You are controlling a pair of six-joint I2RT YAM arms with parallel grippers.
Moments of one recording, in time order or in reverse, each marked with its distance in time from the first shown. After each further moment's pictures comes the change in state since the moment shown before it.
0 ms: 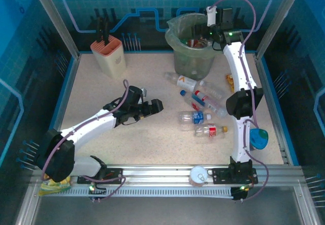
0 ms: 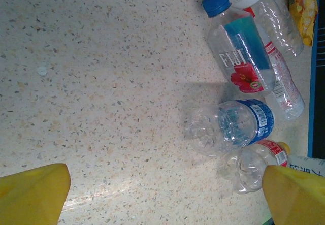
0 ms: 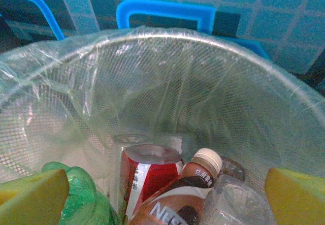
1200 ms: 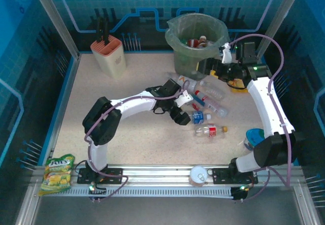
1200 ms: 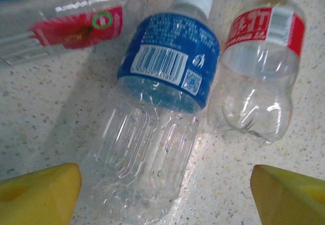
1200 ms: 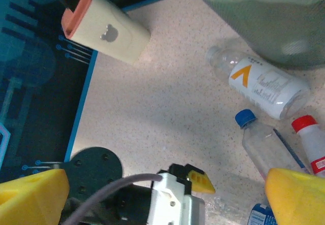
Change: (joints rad) left arm -0.202 0.611 0.562 -0.195 0.223 0.977; right arm -0.069 -0.842 -1.083 -0.025 -0.521 0.398
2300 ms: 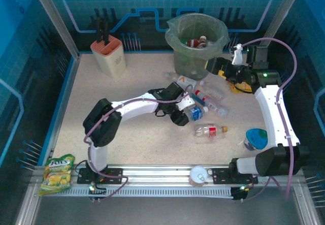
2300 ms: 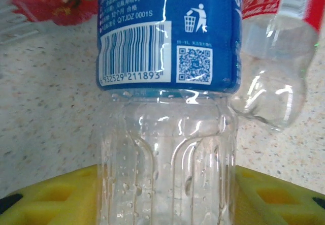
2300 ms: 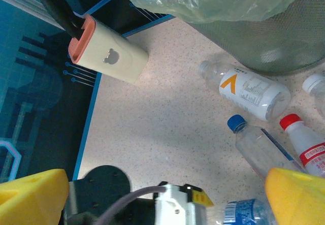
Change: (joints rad) left arm -0.040 -0.050 -0.007 -0.058 -0.104 0.000; right arm -0.076 -0.105 -0.072 0.027 -0.011 0.066
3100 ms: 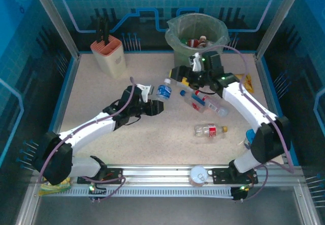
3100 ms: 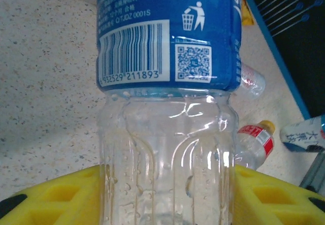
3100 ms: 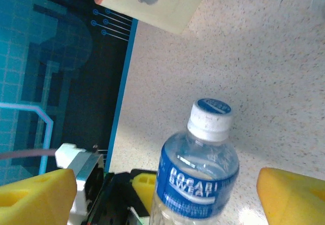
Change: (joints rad) left arm 0.212 -0.604 -0.634 0.530 -0.079 -0.732; right arm 0.393 0.232 -0.142 0.449 0.044 0.309
